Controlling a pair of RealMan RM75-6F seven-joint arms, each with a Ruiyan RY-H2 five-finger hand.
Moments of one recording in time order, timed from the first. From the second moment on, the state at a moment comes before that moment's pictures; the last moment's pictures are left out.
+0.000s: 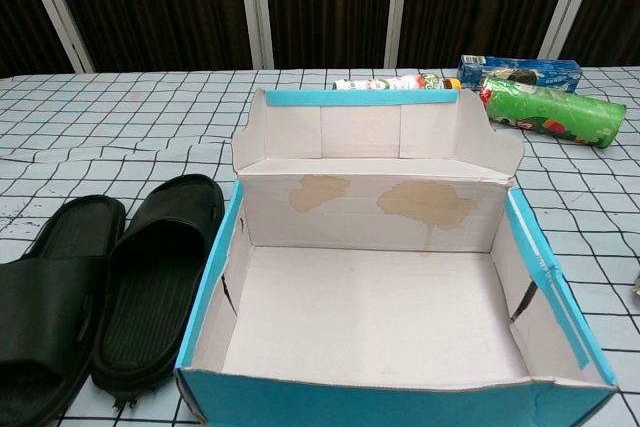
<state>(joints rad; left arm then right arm) -0.11 -1.10 -0.02 -1.93 1.41 1.44 0.36 -0.01 -0.97 0.01 -1.43 -1.57 1.56 0.42</state>
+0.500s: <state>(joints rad) -0.10 -1.10 -0.01 -1.94 1.46 1.46 0.35 -0.02 -0.97 0.01 -1.43 -1.58 1.58 0.43</state>
